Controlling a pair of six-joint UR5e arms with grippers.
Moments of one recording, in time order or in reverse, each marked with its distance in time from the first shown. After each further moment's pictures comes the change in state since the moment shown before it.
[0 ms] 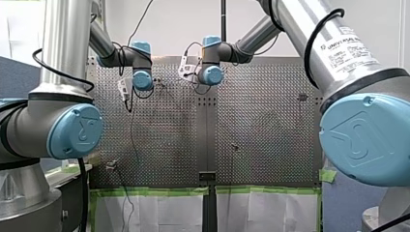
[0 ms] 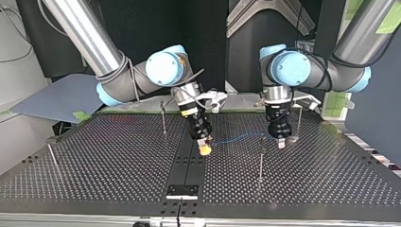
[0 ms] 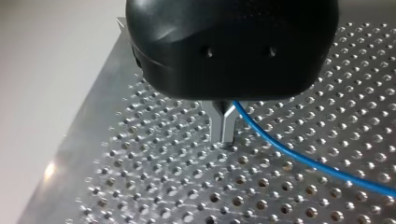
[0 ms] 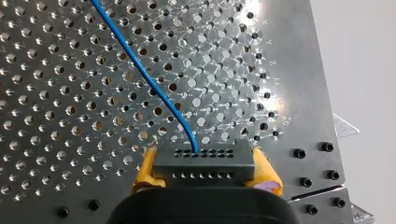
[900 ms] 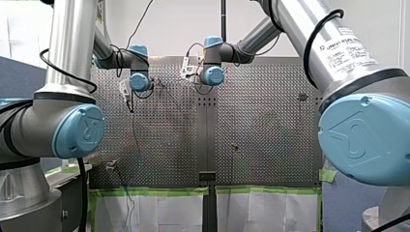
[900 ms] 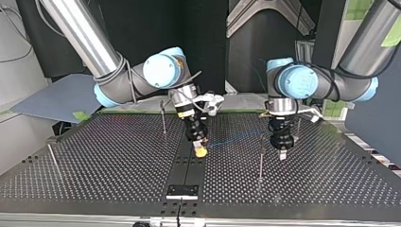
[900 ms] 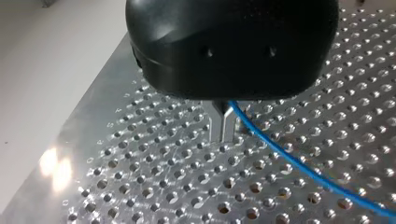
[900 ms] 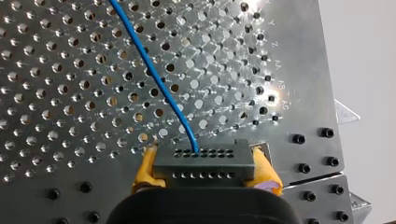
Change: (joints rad) left arm 0.063 -0.048 0.057 0.030 0.125 -0.070; right arm -0.014 0.002 -0.002 0.000 0.016 -0.022
